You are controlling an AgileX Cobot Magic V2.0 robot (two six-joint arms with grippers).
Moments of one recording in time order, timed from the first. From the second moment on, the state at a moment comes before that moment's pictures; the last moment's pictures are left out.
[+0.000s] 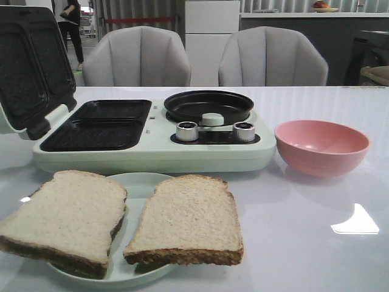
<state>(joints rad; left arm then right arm) 0.01 0.38 -0.62 -0.03 0.35 0.07 -0.06 0.42 -0.69 -0.05 0.54 0.02</state>
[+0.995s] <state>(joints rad) 0.01 0.75 -0.64 -0.08 0.53 0.07 -0.06 0.74 -0.70 -0.05 0.59 0.02</state>
